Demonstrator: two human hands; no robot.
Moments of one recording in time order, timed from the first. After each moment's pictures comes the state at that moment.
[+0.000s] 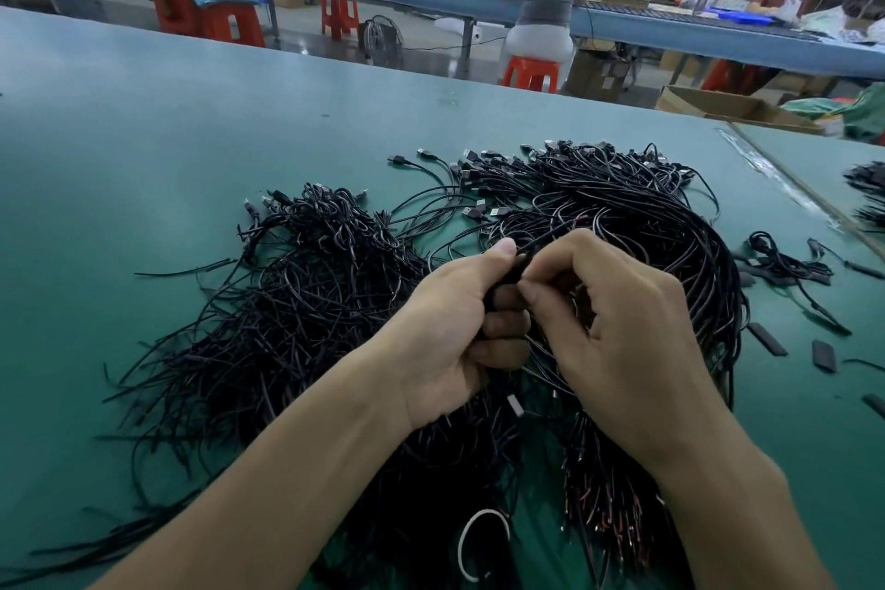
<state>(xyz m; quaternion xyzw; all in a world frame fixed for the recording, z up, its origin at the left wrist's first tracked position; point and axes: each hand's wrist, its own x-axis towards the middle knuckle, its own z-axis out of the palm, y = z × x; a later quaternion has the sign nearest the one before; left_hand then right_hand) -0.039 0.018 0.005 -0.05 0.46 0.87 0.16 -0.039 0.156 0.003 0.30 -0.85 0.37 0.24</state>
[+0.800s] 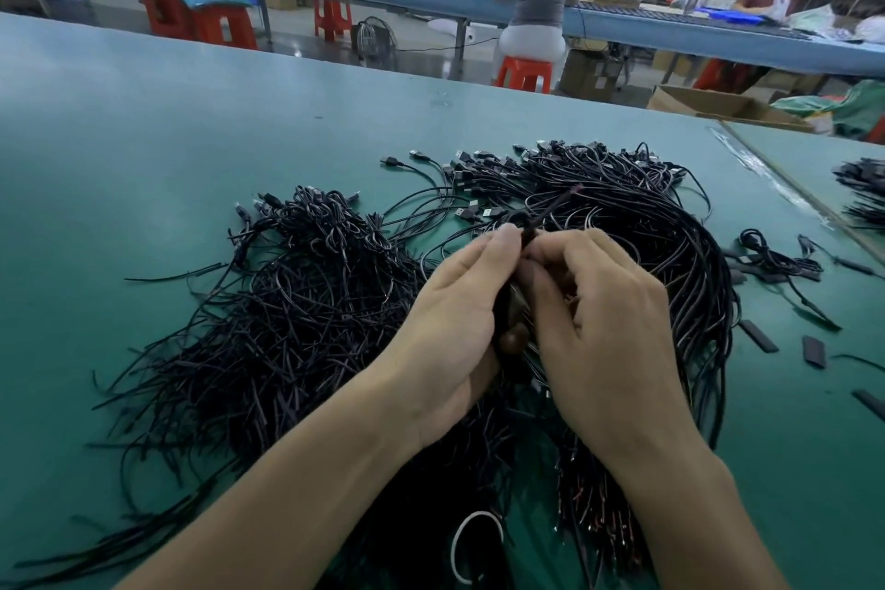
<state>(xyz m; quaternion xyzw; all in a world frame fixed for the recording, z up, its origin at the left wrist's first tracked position) -0.034 0.030 -0.002 0.03 0.48 0.87 0.05 -0.032 0.142 0.005 0.20 -0.86 0.39 0.25</state>
